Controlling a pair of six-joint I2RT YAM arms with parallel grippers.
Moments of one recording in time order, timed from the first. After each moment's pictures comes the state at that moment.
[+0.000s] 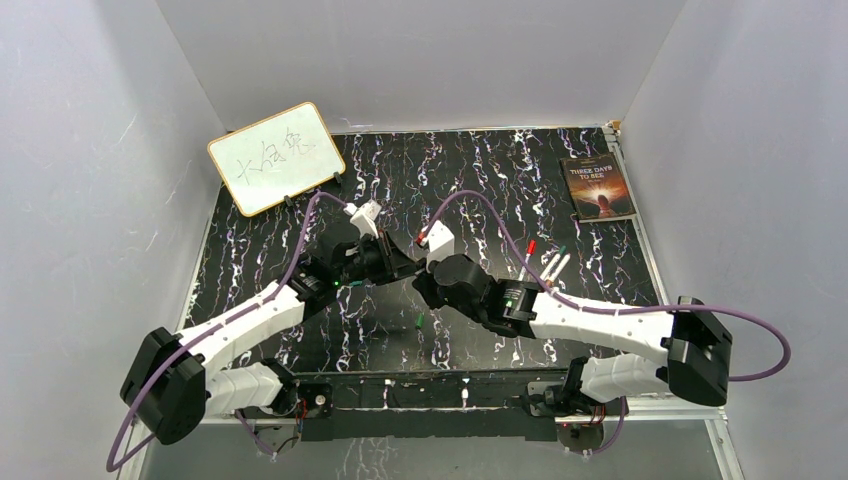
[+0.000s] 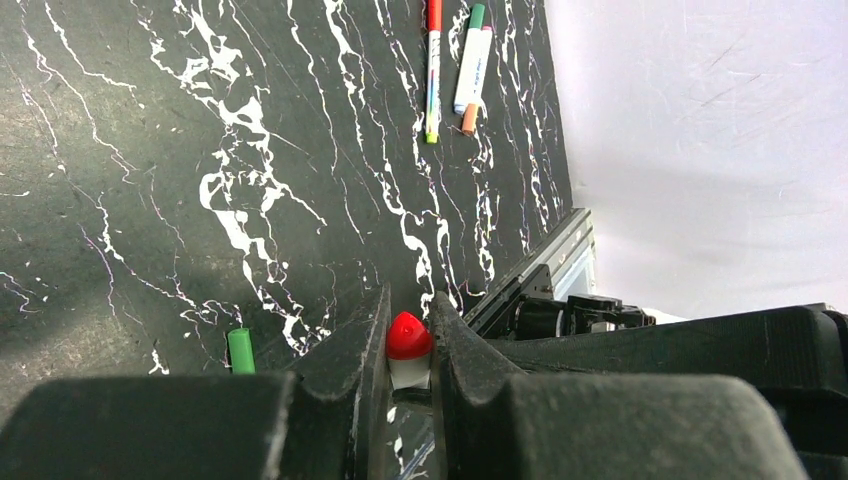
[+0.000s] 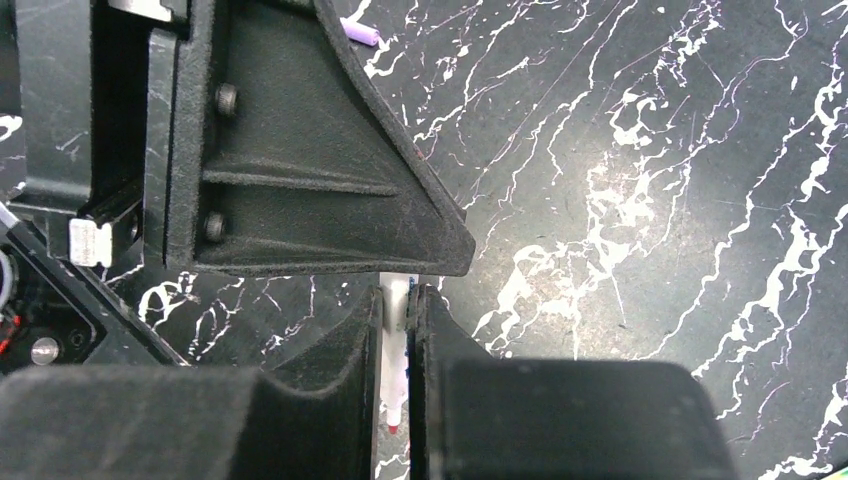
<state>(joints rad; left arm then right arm) -0.68 1.15 0.65 0.04 0.29 -0.87 1.13 1.25 0.83 -0.09 0.35 0.32</state>
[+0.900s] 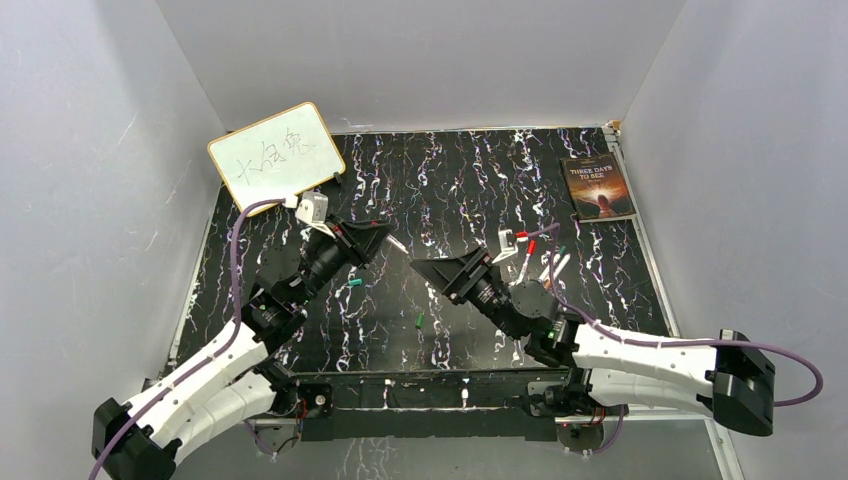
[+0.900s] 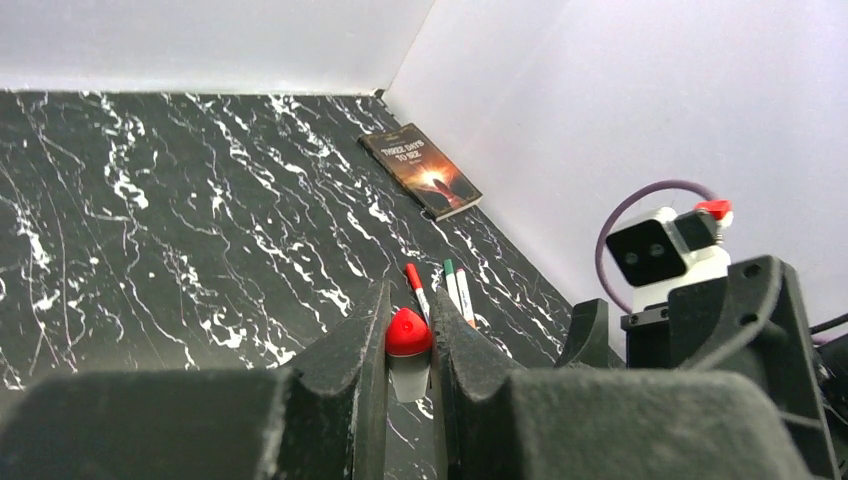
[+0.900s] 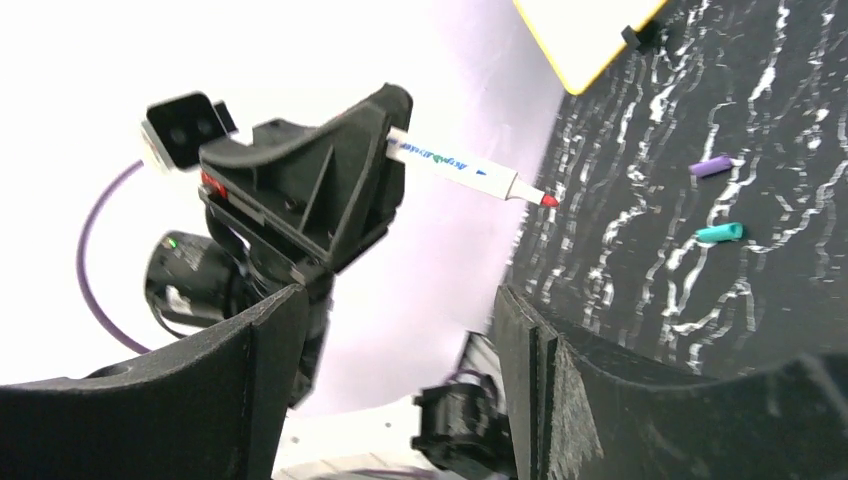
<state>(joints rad) -0.68 0.78 0.57 0.33 0.03 -0.52 1.13 0.92 0.47 0.57 0.35 1.12</state>
